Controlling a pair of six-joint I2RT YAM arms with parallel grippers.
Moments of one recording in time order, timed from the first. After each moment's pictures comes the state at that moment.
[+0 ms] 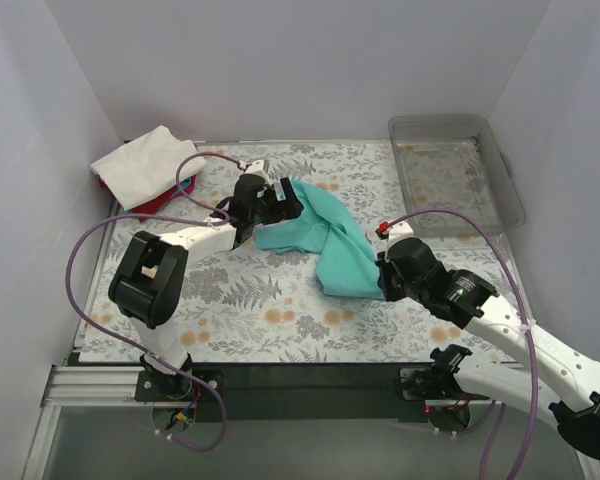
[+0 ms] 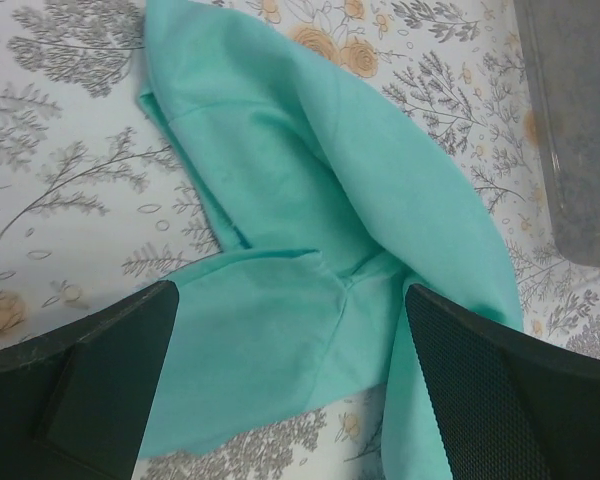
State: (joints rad) left arm -0.46 1.72 1.02 0.20 0.05 -0.58; right arm 0.82 0.88 0.80 -0.71 0.21 0.32
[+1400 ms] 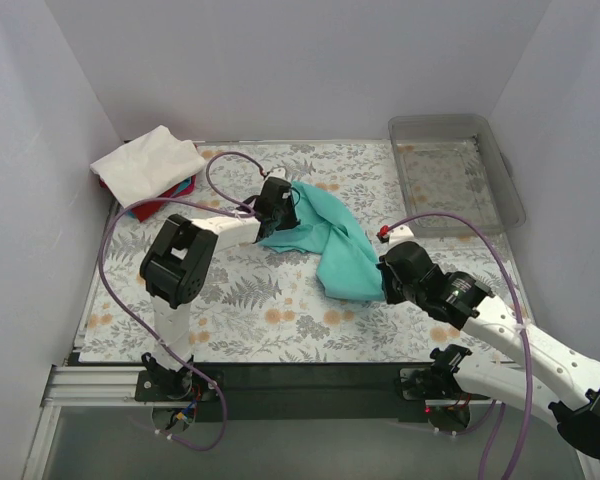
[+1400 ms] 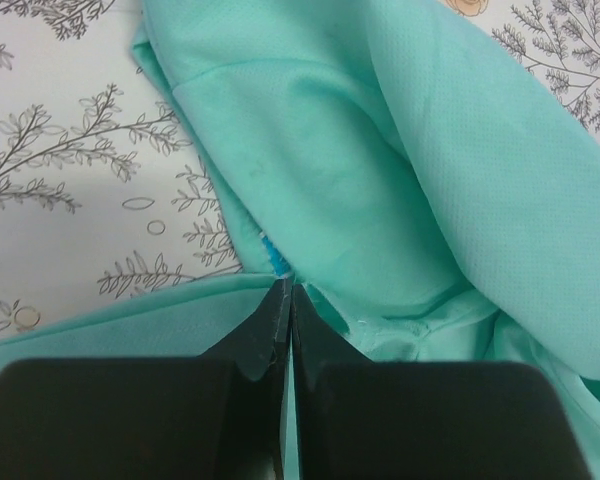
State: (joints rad) left arm -0.55 2.01 1.26 0.07 -0.10 -0.56; right arm 0.82 0.85 0.75 -0.74 0.28 0.36
